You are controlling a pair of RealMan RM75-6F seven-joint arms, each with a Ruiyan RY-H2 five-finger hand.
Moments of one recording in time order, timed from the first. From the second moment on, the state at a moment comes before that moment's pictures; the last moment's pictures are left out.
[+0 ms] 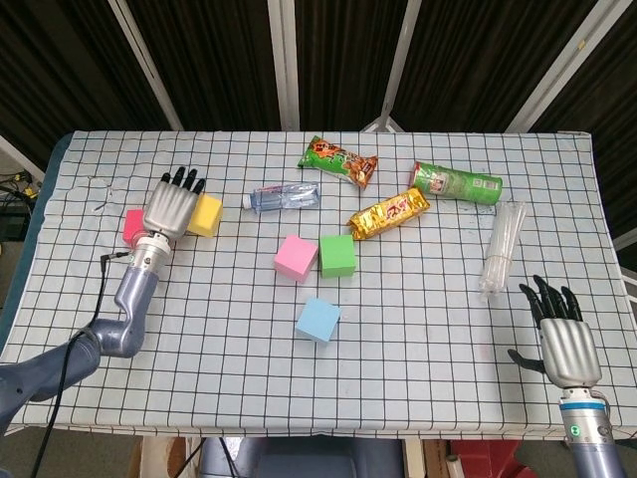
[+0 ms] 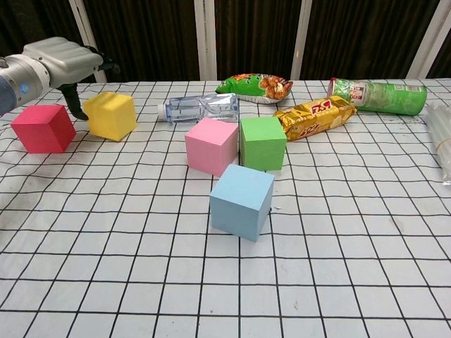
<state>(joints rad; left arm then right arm) -0.93 -1.63 -0.18 -0.95 0.94 0.90 0.63 0.14 -1.19 0.09 -1.67 -1.38 1.38 -0.18</state>
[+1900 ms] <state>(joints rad) -1.23 -1.82 -0.19 -1.19 0.65 0.95 0.83 0.11 -1.14 0.09 -1.68 -1.40 1.41 -0.08</state>
